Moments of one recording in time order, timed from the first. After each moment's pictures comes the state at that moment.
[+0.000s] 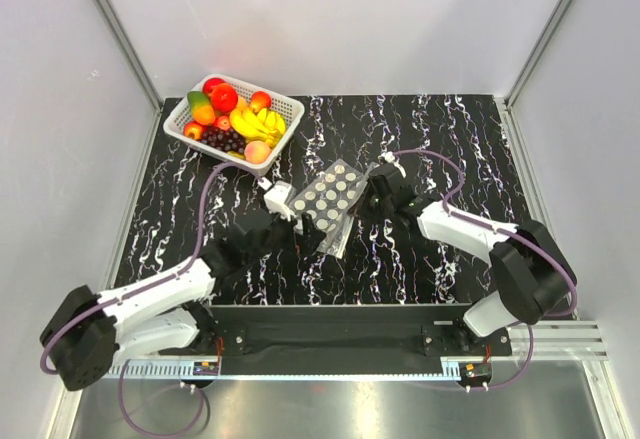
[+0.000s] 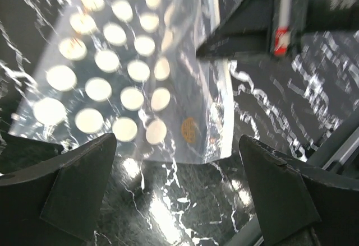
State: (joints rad) left arm -0.80 0.99 0.47 0.16 -0.04 -0.41; right arm 0.63 1.51 0.87 -0.10 -0.01 0.94
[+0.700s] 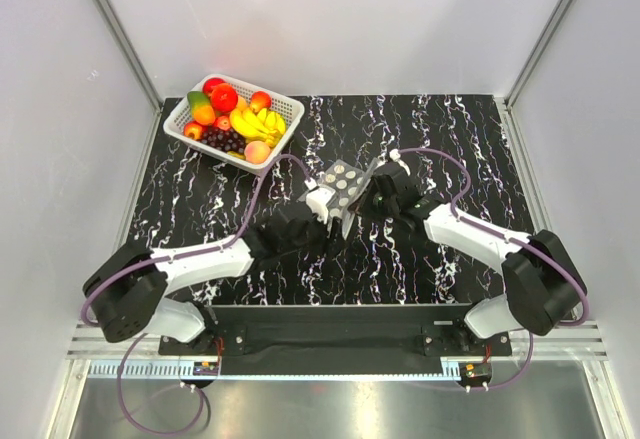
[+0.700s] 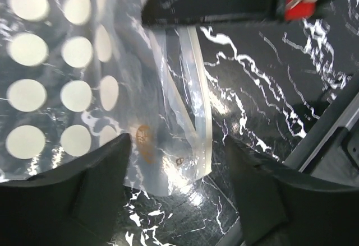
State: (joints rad) left arm -0.90 1.35 0.65 0.16 0.04 -0.38; right arm 0.63 1.45 0.86 -0.11 0.01 0.97
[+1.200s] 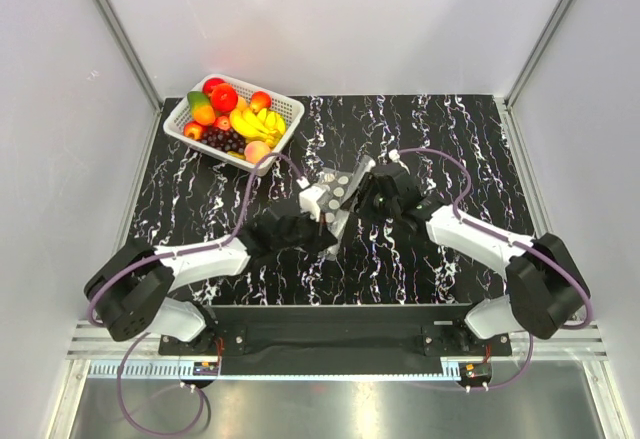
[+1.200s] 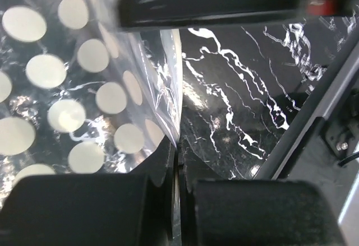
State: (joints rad) left arm -0.85 1.39 0.62 0.25 0.19 -0.41; right arm 0.63 1.43 0.86 -0.13 -0.02 0.96
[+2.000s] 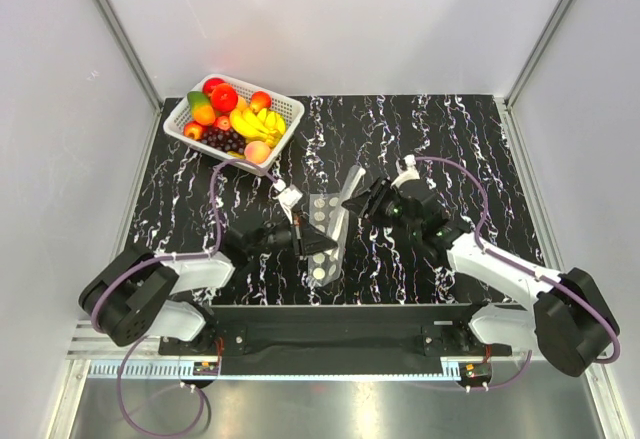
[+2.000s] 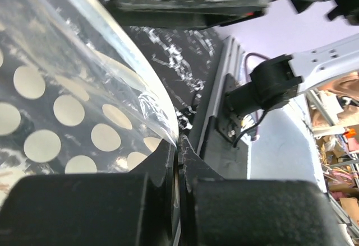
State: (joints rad) left arm -0.67 1.36 0.34 0.92 0.66 -0.69; right arm 0.64 1.19 0.62 0.20 -0.11 0.98
